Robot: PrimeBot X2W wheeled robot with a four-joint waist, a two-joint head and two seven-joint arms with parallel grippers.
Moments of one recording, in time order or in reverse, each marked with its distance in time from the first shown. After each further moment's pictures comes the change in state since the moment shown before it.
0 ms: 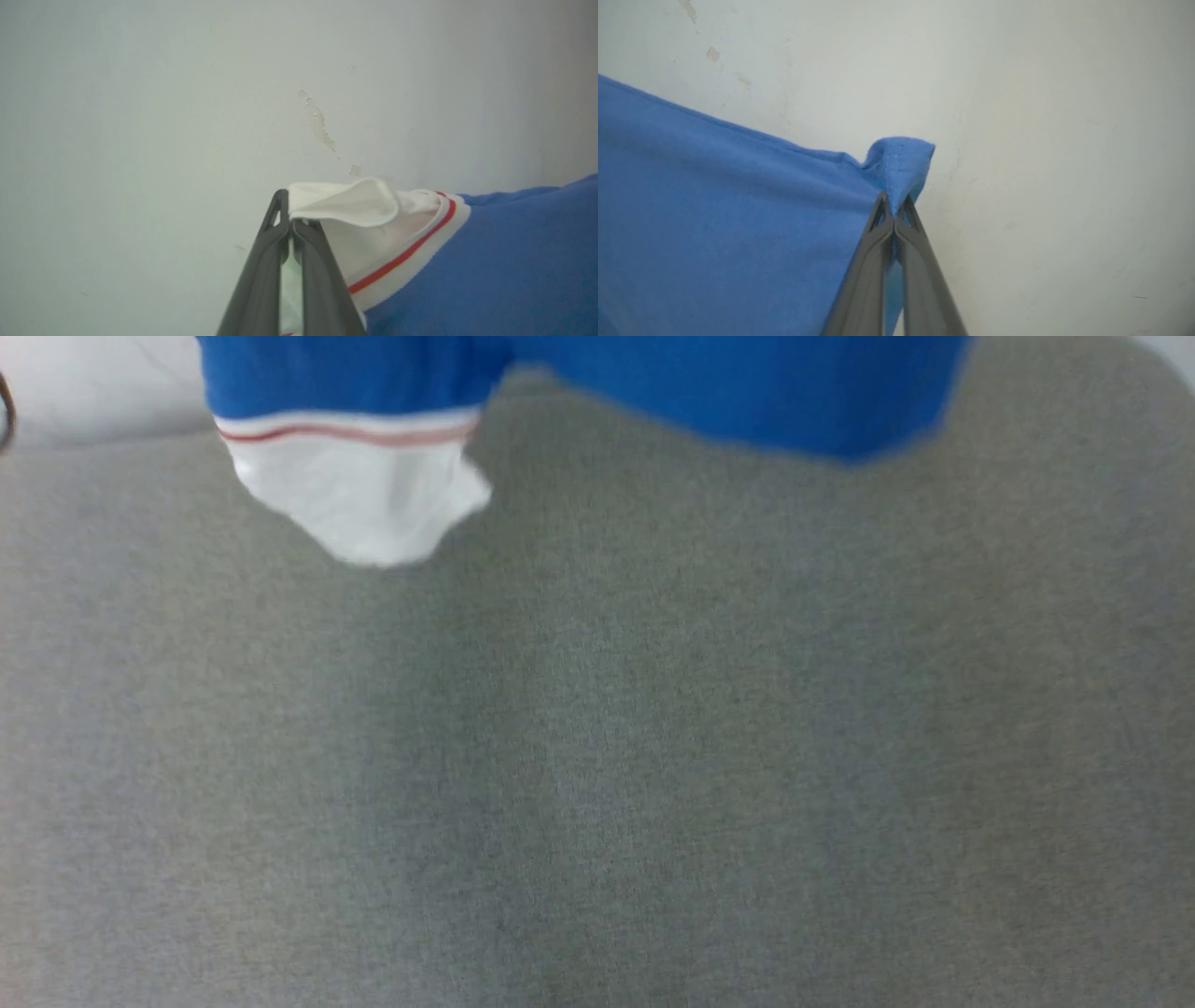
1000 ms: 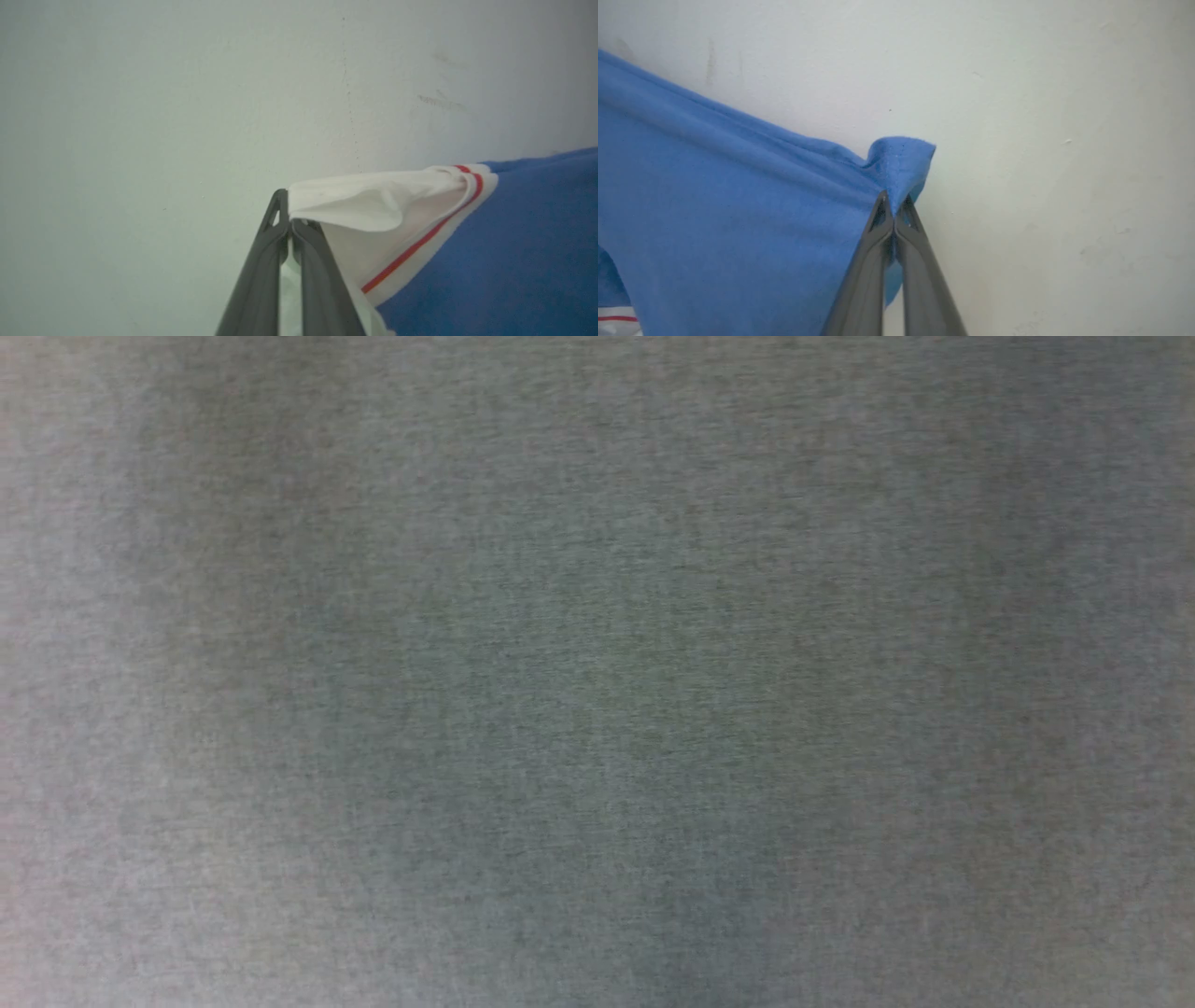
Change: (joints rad) left arm -0.075 0.011 -0.009 0.093 0.087 0.091 -0.368; right arm -0.161 -0.068 0.055 0.120 -0.083 0.002 -0.298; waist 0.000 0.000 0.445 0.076
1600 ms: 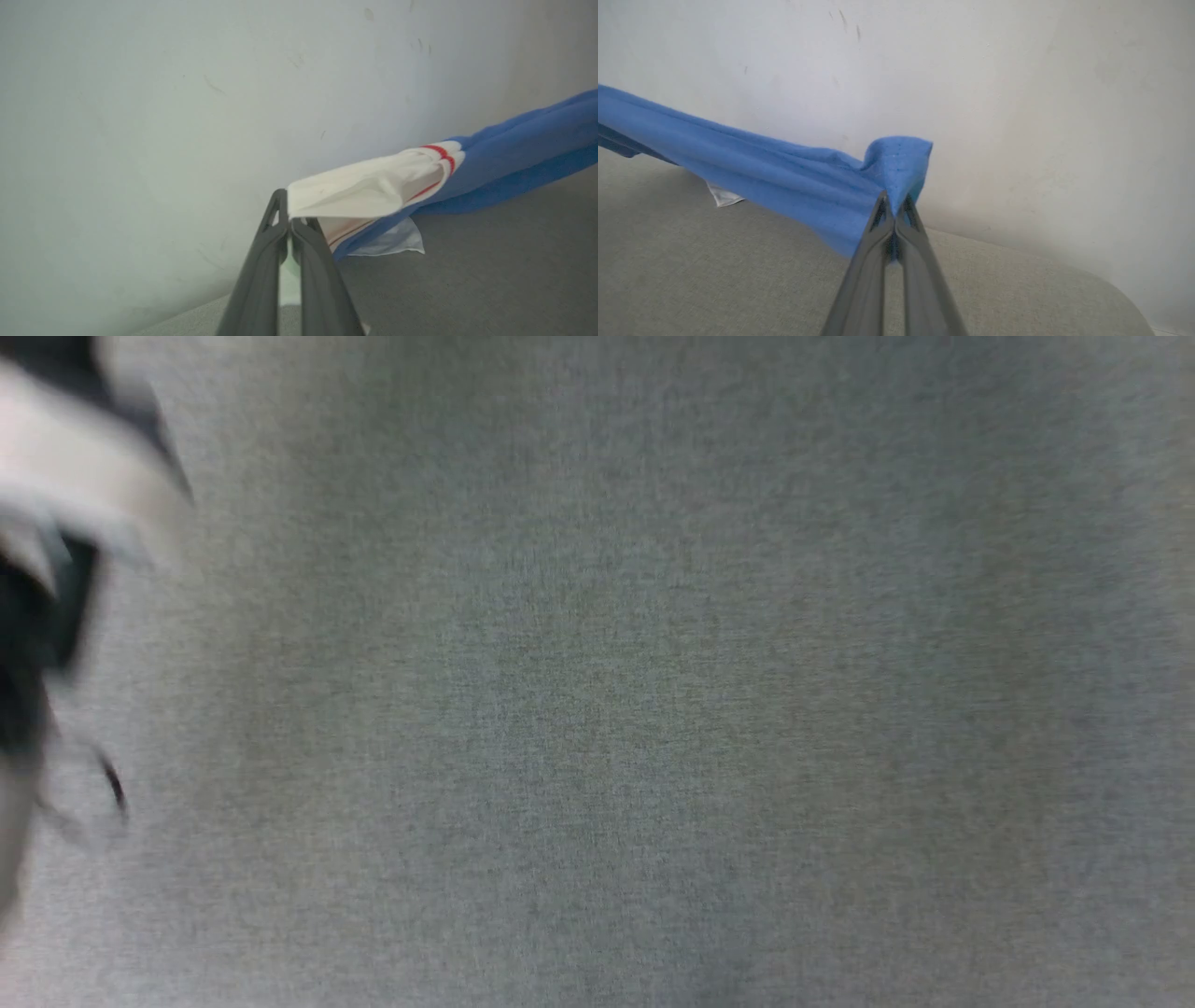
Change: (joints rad) left arm 0.800 0.198 0.051 -0.654 -0.198 0.030 0.227; right arm 0.732 -0.197 -0.033 -0.571 0.343 0.000 0.161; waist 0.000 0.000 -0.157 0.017
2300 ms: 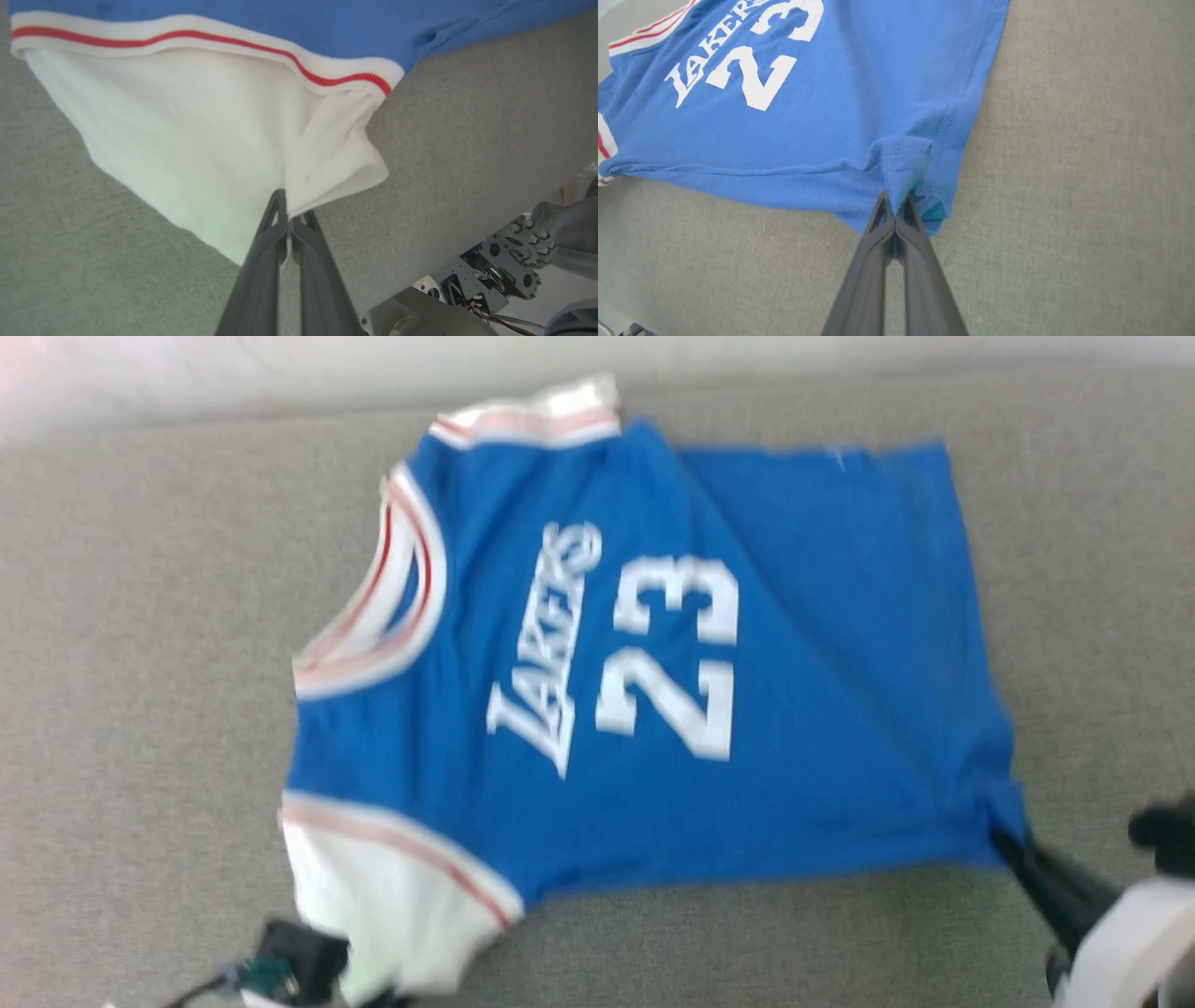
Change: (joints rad) left arm 0.993 0.076 -0.197 -0.267 -0.197 0.136 0.232; right arm 0.944 0.110 -0.065 -0.255 0.097 -0.001 0.151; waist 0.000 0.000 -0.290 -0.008
